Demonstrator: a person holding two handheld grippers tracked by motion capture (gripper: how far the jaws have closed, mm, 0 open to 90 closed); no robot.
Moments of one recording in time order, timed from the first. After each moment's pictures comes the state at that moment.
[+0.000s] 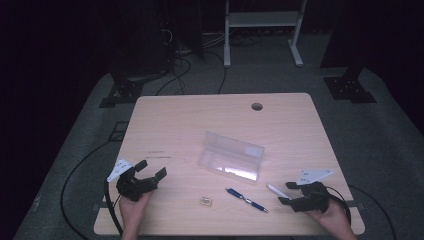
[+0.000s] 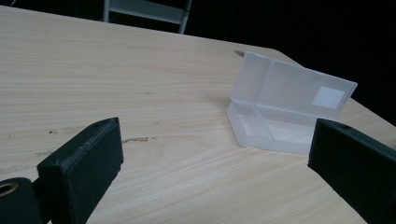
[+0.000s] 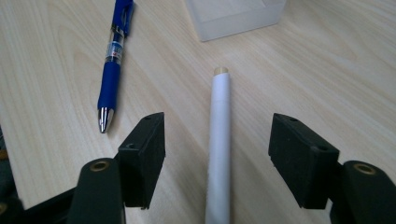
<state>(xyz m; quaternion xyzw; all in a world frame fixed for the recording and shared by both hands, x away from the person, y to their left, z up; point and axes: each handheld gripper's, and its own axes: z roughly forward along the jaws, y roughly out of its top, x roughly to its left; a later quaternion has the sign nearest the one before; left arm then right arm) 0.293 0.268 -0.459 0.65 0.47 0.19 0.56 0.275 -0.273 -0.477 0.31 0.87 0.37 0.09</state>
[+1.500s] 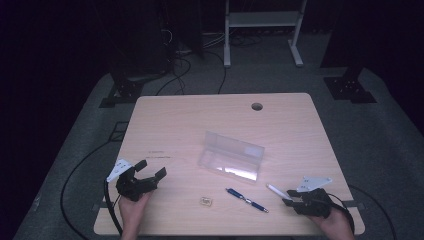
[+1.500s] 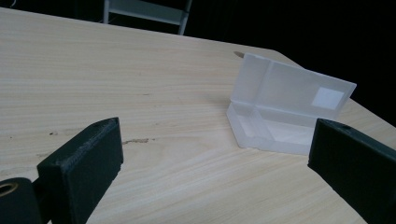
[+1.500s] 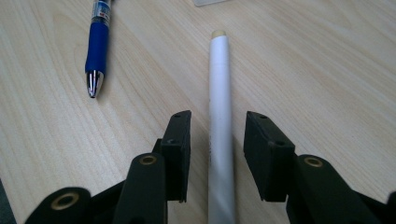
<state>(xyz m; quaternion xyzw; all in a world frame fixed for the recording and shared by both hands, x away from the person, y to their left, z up) 0.293 0.269 -0.458 0.65 0.47 0.19 0.57 0.261 -0.274 -0.486 0.32 0.88 0.33 0.12</state>
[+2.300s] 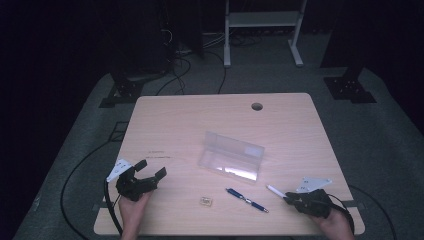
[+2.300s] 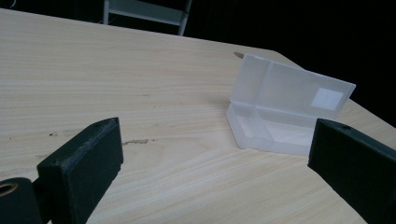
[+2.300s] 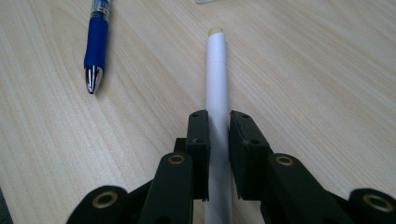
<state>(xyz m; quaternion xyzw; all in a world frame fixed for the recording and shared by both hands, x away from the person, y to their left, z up) 0.293 0.269 -0.457 0.65 0.47 0.19 0.57 0.260 -0.273 -0.487 0.31 0.88 0.33 0.13</state>
